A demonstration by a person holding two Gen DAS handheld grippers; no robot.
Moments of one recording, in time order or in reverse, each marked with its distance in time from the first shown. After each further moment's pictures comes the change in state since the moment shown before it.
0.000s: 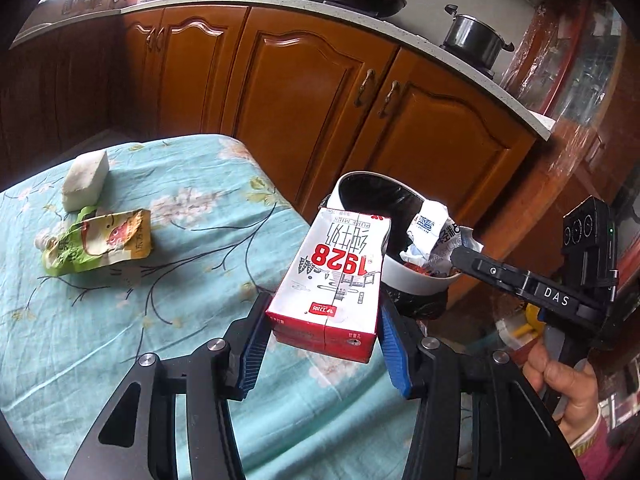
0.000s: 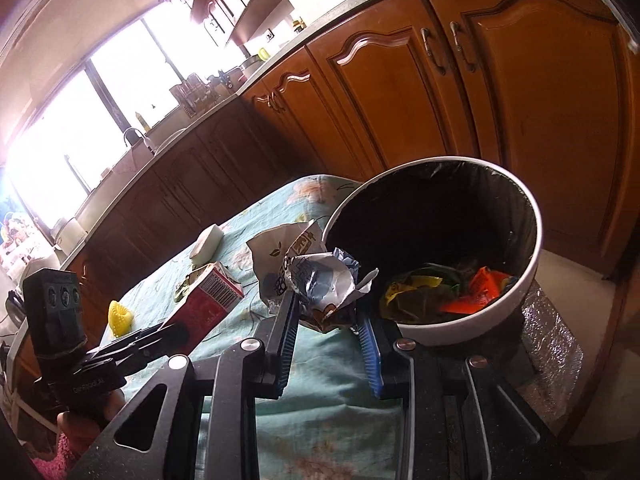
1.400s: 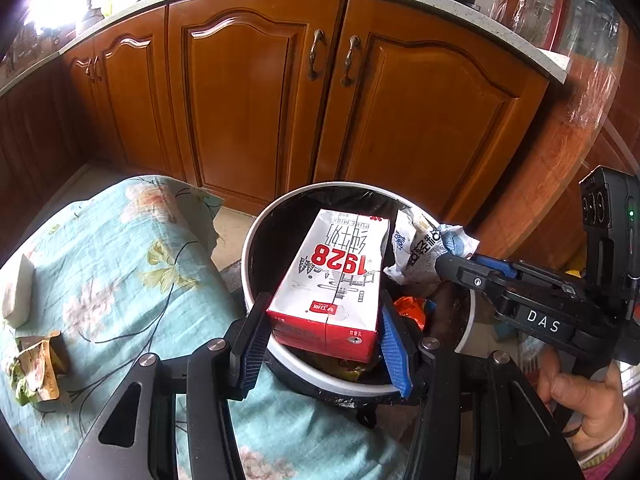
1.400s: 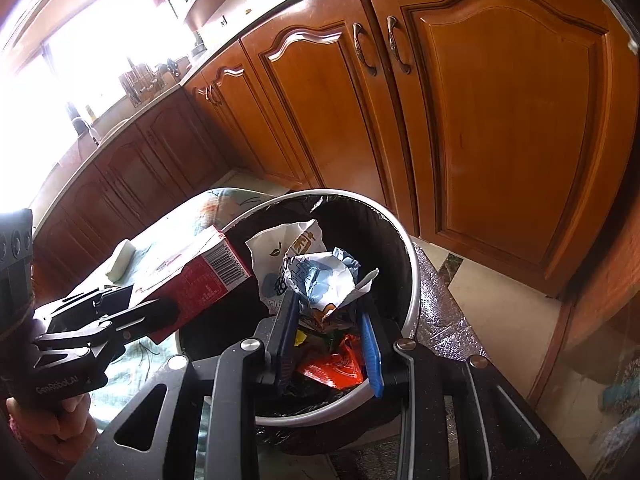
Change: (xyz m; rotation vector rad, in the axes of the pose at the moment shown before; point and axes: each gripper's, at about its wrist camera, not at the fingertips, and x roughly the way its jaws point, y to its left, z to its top) left arm 0.137 -0.091 0.075 0.177 0.124 0.081; right arm 0.014 -0.076 0.045 -0.020 0.057 -0.197
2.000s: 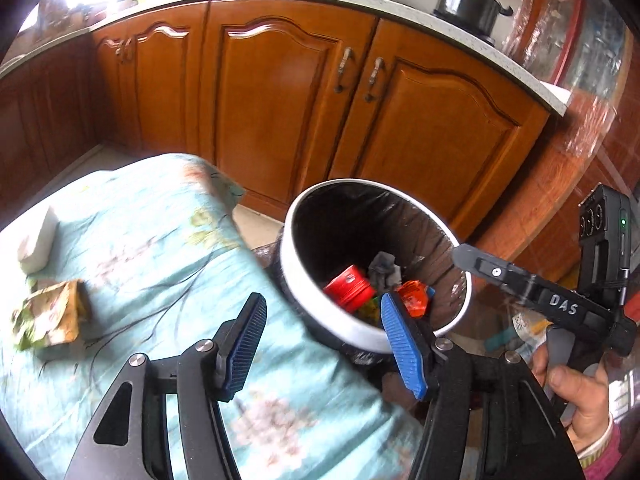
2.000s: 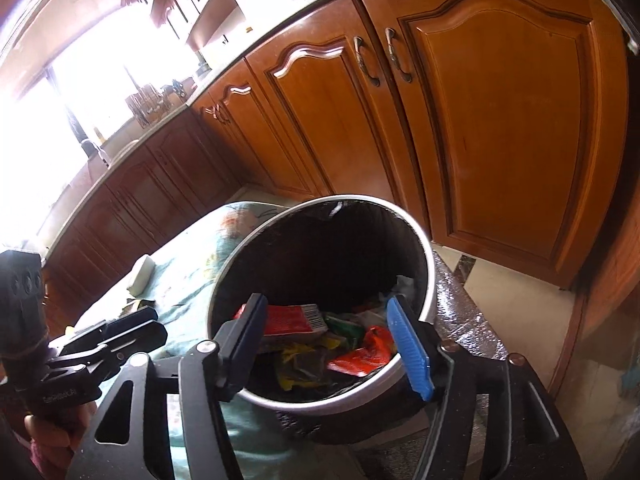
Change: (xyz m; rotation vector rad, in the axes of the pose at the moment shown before) left arm -0.050 0.033 -0.048 -0.120 -0.064 -0.014; right arm -0.017 0.008 -0.011 0.057 -0.064 0.065
